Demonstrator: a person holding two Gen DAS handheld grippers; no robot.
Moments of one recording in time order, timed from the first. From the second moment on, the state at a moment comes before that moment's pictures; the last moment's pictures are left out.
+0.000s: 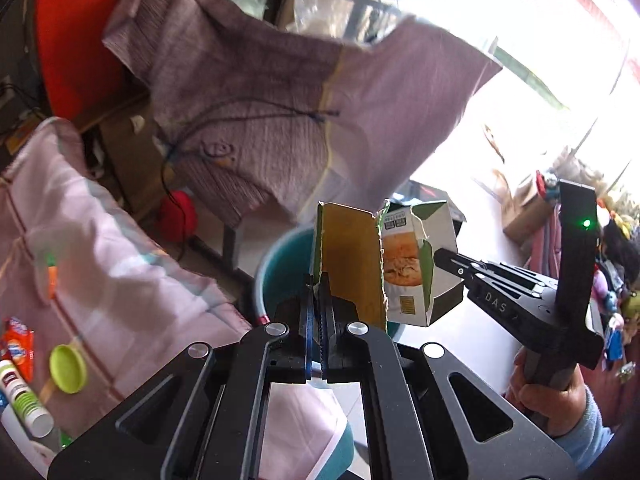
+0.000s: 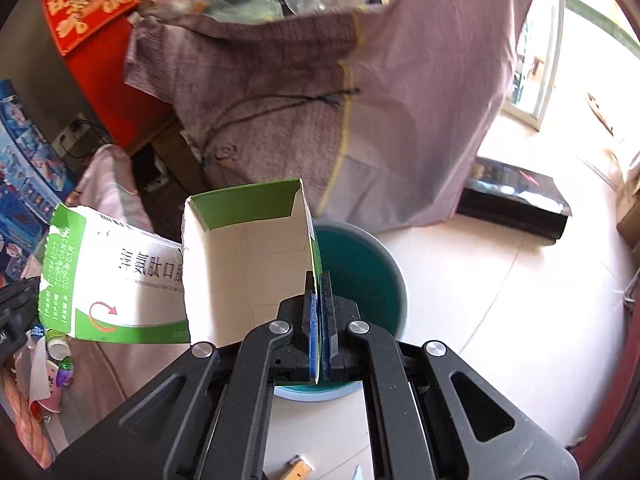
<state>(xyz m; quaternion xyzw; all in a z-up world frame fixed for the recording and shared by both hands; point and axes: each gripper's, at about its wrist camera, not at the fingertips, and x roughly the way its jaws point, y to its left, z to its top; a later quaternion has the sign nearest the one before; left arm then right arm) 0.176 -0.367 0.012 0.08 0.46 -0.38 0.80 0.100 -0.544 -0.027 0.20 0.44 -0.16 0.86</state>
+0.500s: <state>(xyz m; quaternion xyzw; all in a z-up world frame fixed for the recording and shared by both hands) 0.203 -0.389 -0.058 0.10 0.51 -0.35 0.78 0.119 -0.559 -0.064 0.22 0.48 -0.18 0.83</state>
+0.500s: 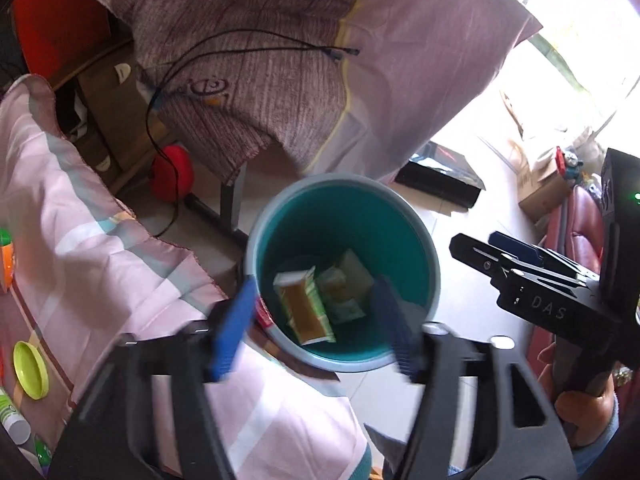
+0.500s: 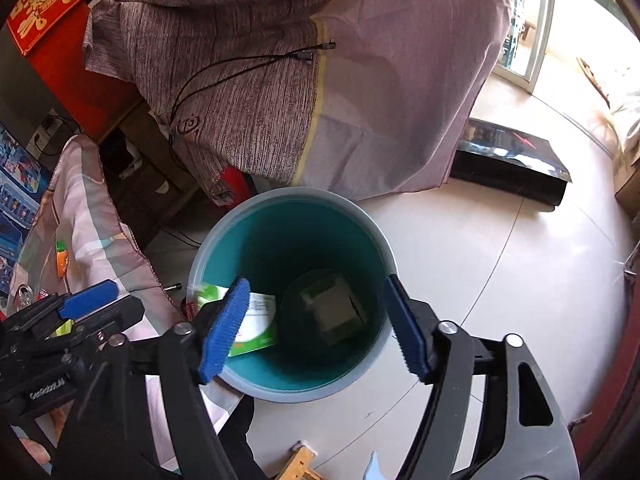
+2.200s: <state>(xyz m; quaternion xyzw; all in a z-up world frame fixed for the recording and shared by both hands) 0.144 -0.053 0.011 0.03 0.47 -0.15 0.87 0.155 -0.303 -0.010 0.12 0.51 -0.01 0.85</state>
